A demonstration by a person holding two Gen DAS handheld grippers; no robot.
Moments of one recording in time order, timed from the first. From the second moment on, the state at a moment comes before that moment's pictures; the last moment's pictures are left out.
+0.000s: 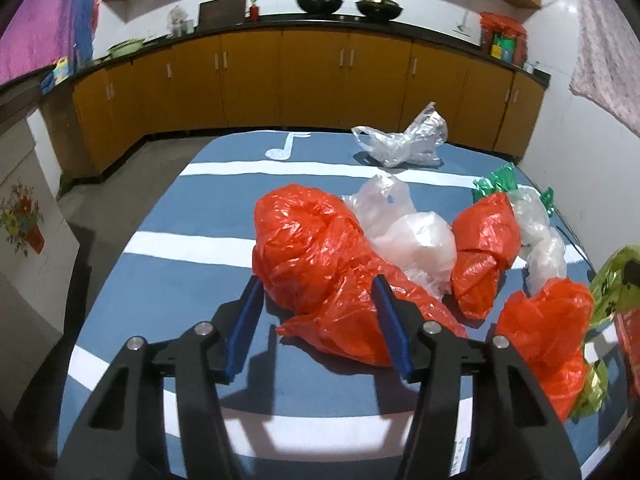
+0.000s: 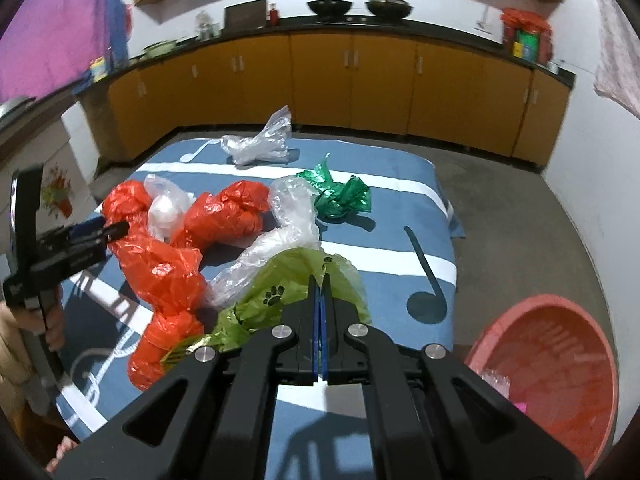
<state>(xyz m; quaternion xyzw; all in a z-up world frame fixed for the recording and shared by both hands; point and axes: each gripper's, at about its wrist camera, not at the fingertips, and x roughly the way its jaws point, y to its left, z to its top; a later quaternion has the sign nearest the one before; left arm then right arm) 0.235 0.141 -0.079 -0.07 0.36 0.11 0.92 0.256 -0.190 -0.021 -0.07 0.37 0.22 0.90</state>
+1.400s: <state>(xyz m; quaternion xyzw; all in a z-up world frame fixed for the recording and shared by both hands) 0.194 0.122 -0.003 -0.05 0.30 0.09 0.95 0.225 -0.241 0.030 -0.03 0.32 0.18 0.93</state>
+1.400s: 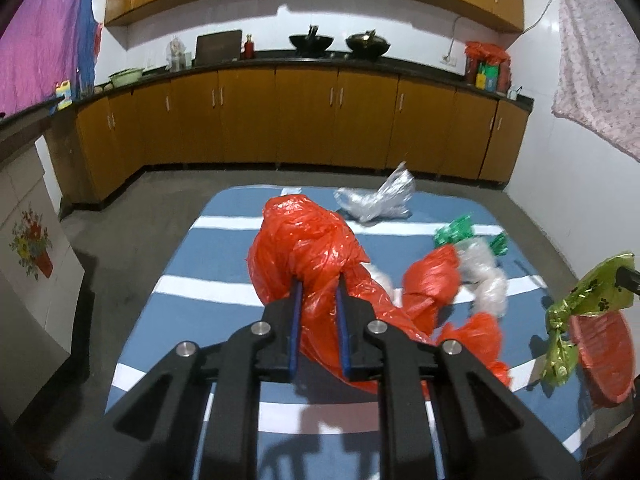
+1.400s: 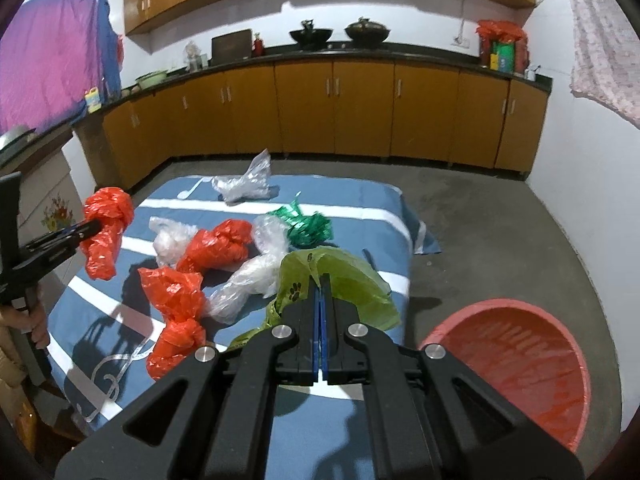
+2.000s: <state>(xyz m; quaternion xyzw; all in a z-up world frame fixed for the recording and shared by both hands) 0.215 -0.069 0.034 -0.02 0.27 -0.12 0.95 0.196 -0.386 0.044 0.00 0.30 0.00 0.95</state>
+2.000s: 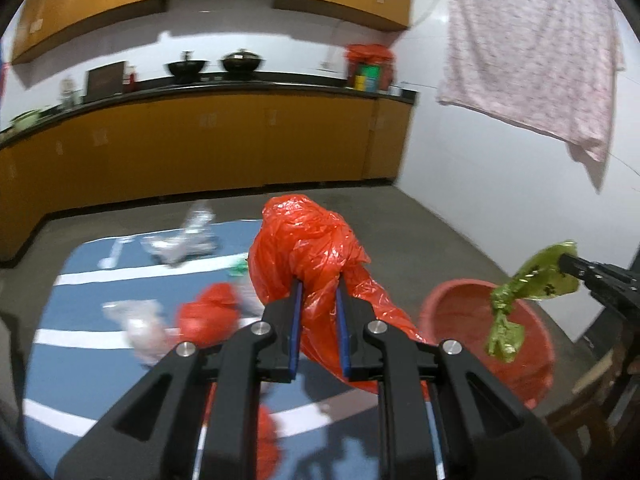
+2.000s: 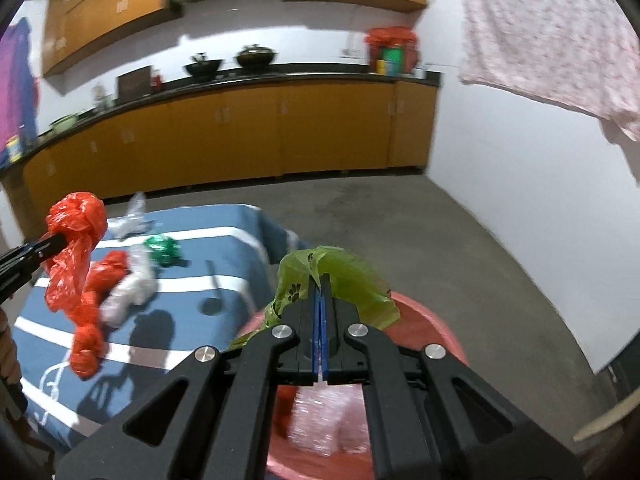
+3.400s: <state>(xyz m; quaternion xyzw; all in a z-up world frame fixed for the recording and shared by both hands) 0.206 -0.009 0.003 -0.01 0.28 -0.02 0.96 0.183 -0.286 0.033 0.04 0.28 0.14 0.95</state>
